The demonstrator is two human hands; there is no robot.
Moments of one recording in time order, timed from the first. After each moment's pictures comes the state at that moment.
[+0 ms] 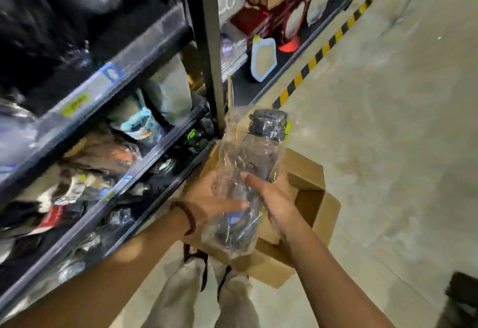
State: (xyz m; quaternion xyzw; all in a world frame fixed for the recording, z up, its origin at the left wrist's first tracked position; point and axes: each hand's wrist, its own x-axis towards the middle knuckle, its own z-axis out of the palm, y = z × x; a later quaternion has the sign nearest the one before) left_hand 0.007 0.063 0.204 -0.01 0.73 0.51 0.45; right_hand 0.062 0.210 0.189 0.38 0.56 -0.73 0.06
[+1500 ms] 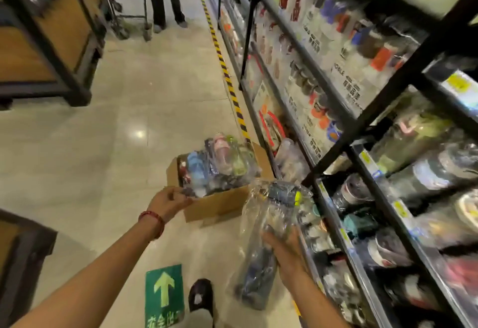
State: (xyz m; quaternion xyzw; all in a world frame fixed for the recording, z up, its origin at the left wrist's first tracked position) left_hand 0.756 -0.391 0.378 -0.77 0.27 0.47 -0.34; right_hand 0.484 -0.386 0.361 -0.32 0.61 -0.33 0.65
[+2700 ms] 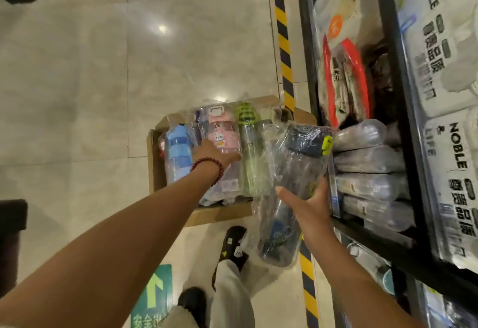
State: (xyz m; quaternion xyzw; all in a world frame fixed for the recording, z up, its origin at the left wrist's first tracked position) left_hand 0.770 -0.838 0.049 -0.86 0.14 0.47 -0.13; right_hand 0.560 -0.825 0.082 -0.38 0.70 -0.15 0.59
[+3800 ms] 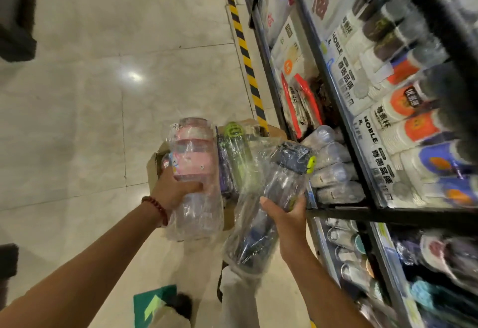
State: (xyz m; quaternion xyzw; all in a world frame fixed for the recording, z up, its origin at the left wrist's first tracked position) left_hand 0.823 -0.700 0.192 -0.69 0.23 0.56 -0.39; right_hand 0.589 -0.709 0.195 -0.28 0.69 -0.30 0.60
